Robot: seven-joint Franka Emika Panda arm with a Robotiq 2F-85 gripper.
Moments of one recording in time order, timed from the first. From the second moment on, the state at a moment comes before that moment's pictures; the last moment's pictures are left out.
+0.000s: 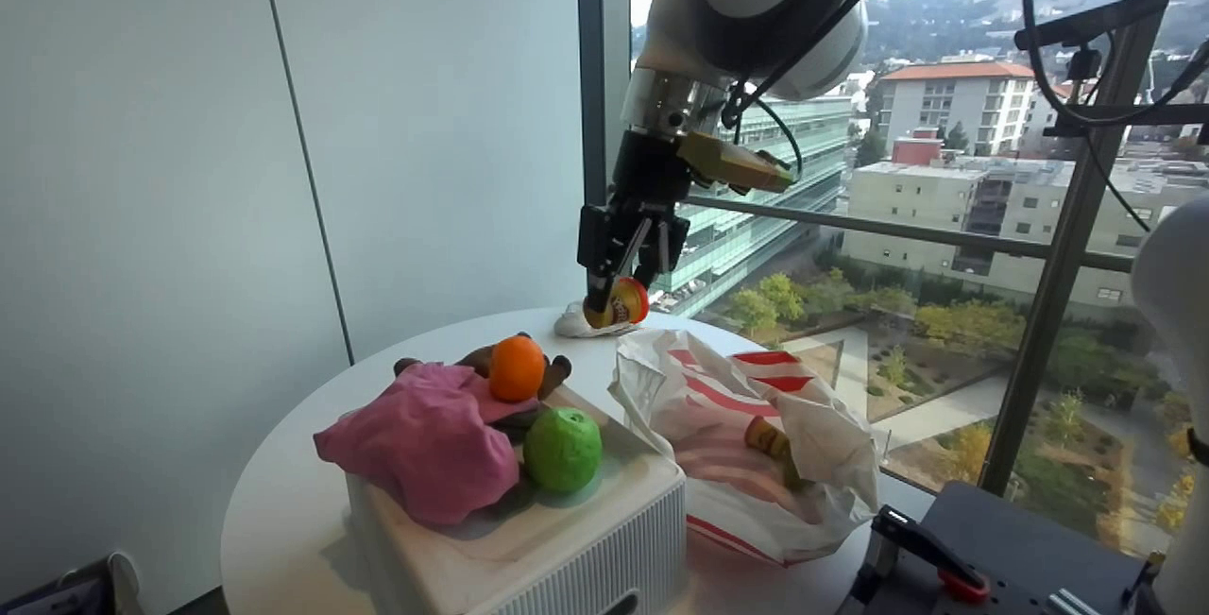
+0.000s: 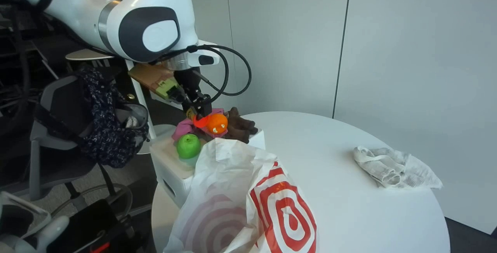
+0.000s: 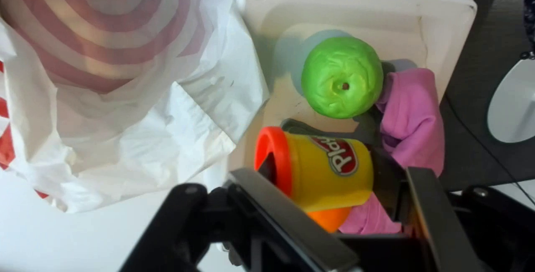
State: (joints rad) arm 0.90 -0.44 -0.76 -2.55 -0.15 2.42 0.15
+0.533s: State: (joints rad) arm 0.67 -0.31 -0.41 -2.53 0.28 2.48 -0.30
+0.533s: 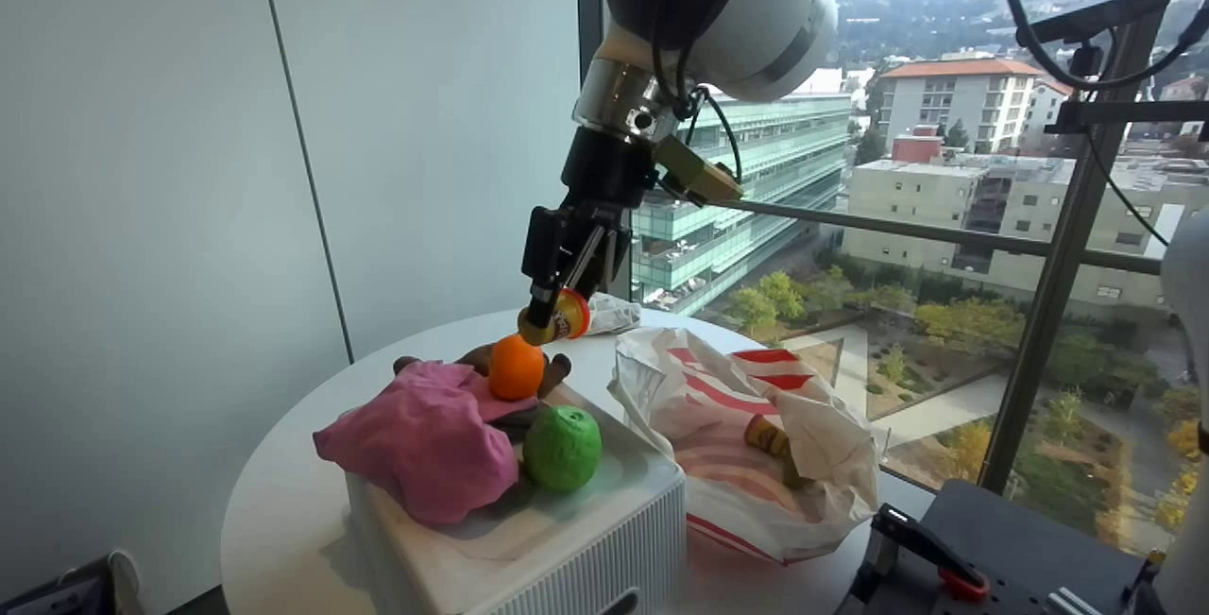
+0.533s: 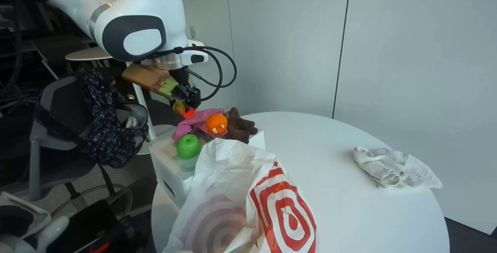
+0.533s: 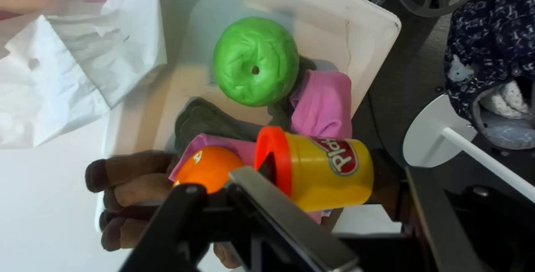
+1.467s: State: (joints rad) arm 0.30 0.12 0.09 -2.30 0.22 2.75 -0.33
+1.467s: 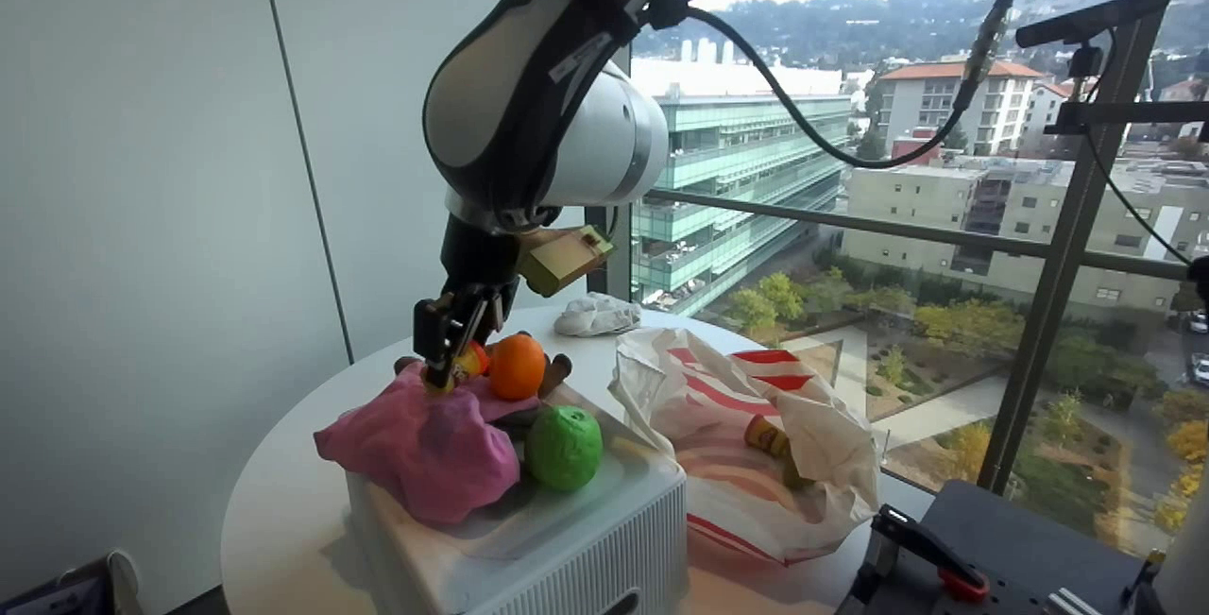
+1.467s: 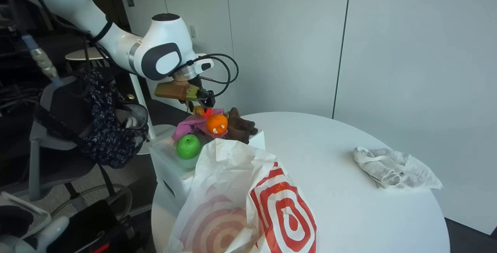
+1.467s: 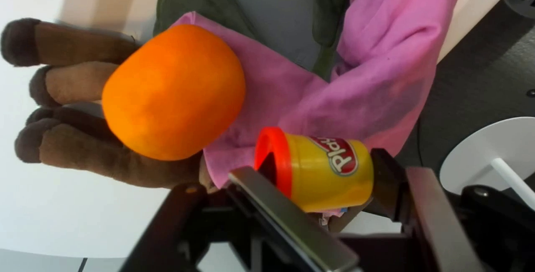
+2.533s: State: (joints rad) arm 0.20 0.15 0.20 -2.24 0.15 2.77 -0.22
